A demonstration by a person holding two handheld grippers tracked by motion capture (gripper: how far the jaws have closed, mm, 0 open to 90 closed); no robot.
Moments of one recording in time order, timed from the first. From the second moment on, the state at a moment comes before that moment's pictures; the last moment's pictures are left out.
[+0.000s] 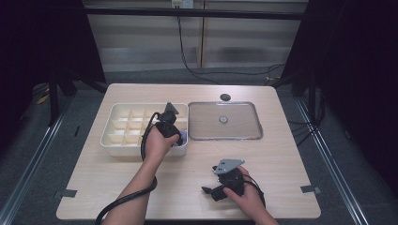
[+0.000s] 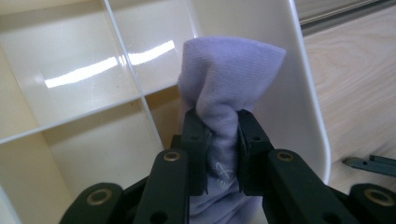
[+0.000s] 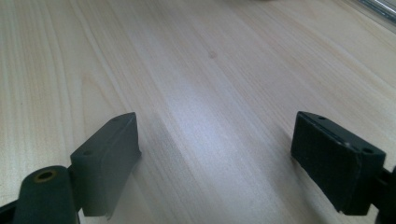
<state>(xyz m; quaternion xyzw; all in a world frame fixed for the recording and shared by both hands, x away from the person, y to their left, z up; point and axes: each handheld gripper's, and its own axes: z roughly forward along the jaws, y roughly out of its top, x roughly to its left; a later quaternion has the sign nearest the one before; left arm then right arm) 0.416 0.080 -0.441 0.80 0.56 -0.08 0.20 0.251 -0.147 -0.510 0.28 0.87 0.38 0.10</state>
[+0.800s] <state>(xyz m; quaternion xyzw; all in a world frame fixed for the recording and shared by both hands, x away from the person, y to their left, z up) 0.420 0.086 -0.411 0.80 0.55 -0.08 0.22 0.251 -0.147 -0.510 0.28 0.87 0.38 0.11</state>
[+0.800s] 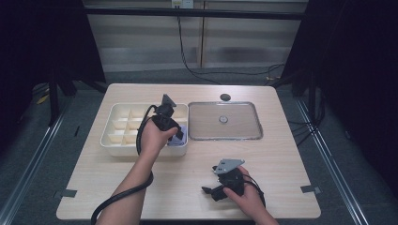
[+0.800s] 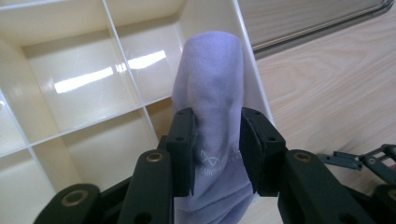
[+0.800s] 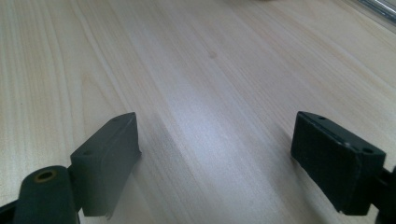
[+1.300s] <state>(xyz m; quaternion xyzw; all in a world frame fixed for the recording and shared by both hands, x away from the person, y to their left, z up) 0.425 0.089 -0.392 0.80 0.55 -0.07 0.22 0.251 -0.147 -0.510 0.28 0.87 0.38 0.11</state>
